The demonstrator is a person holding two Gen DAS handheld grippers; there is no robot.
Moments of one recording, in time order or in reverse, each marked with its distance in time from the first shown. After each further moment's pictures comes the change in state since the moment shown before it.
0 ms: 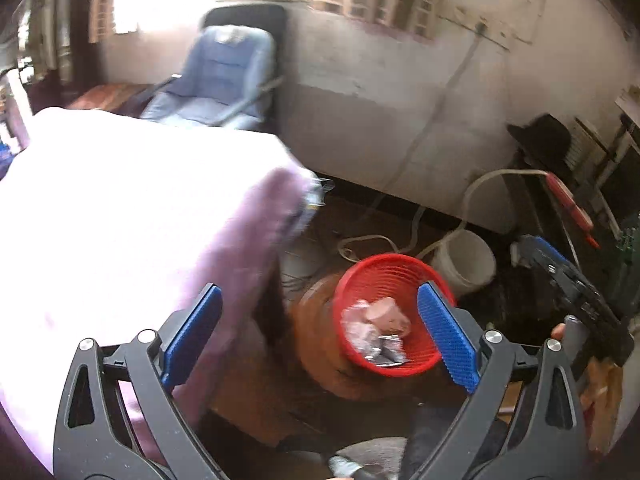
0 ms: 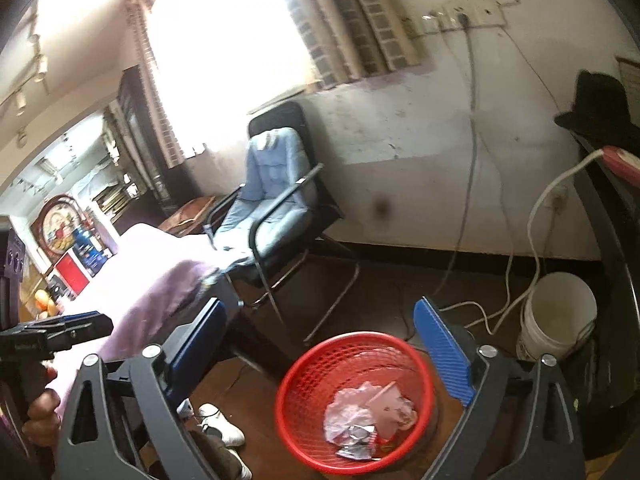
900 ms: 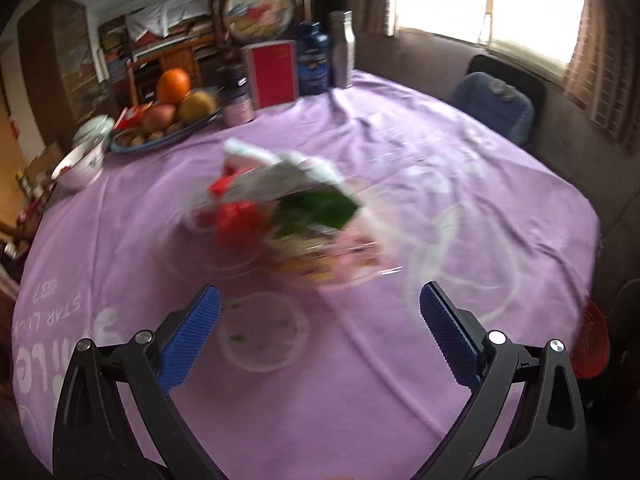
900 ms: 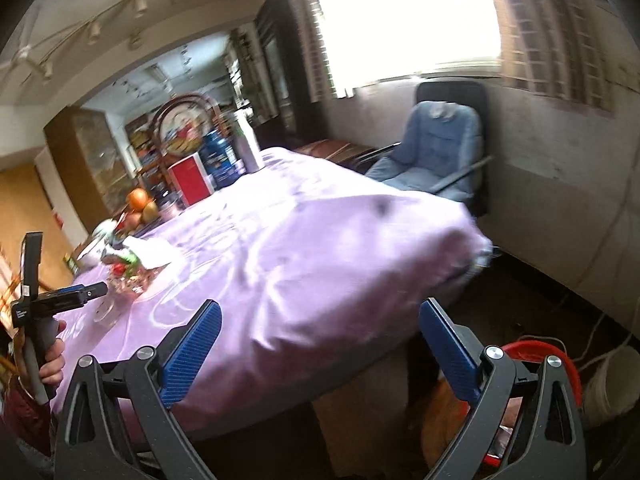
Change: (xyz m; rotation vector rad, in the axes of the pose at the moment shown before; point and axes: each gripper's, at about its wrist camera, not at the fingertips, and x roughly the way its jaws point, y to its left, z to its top) left arm -0.211 0.297 -0.167 -0.442 -0.094 0.566; right arm 0.008 0.261 -0.027 -0.343 0.186 0.359
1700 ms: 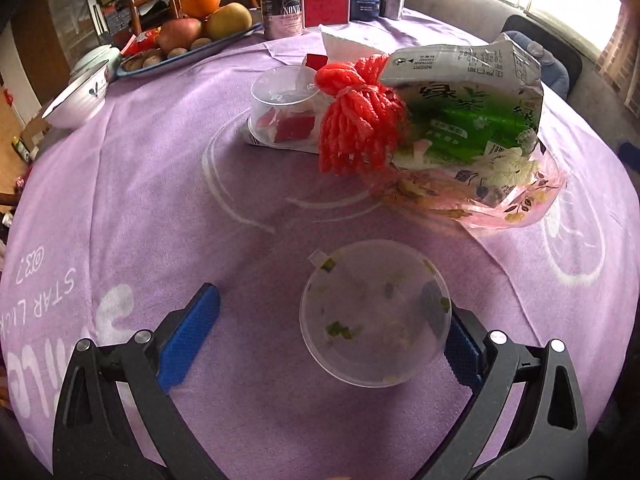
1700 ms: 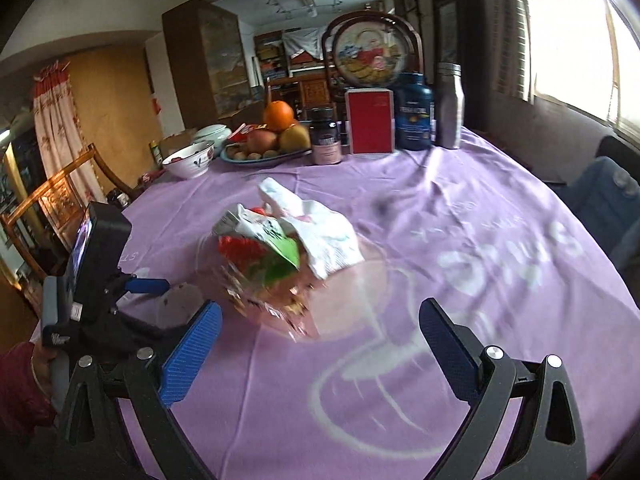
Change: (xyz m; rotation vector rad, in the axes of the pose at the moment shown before) left arm 0.063 0.075 -0.021 -0.026 0.210 0.006; right arm 0.158 0.260 0.039 -0.417 0.170 0.317
